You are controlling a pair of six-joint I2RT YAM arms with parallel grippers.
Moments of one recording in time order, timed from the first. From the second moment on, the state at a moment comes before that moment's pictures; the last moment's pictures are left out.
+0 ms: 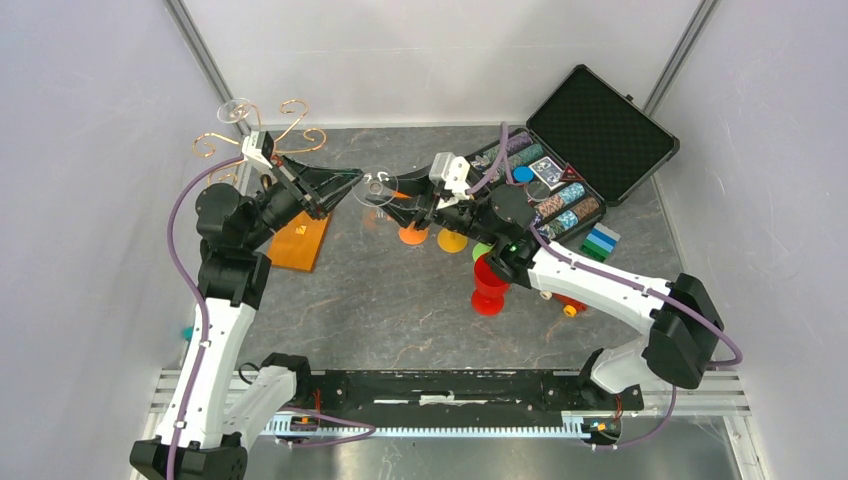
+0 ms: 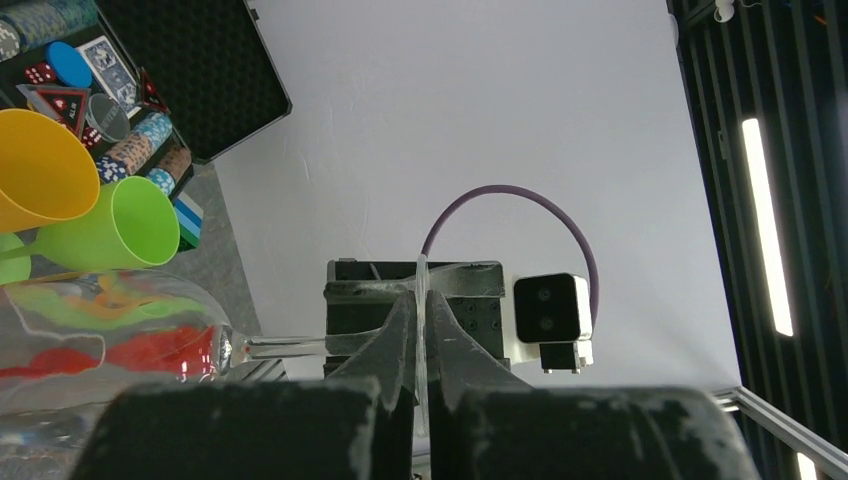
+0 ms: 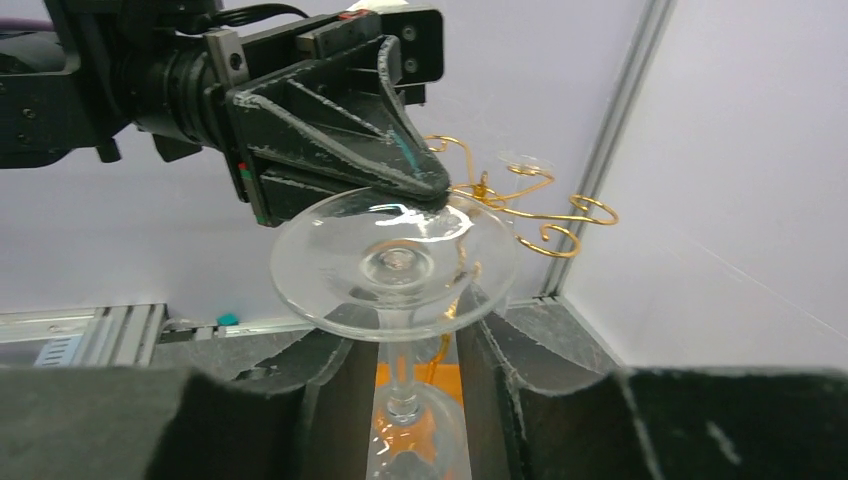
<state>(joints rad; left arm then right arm) -0.13 0.85 1.00 0.03 0.69 -1.44 0.91 1.44 1.10 0.75 -0.34 -0.06</state>
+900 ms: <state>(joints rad) -0.13 0.84 1.00 0.03 0.68 -1.33 0.92 1.24 0.83 1.01 0.05 0.14</state>
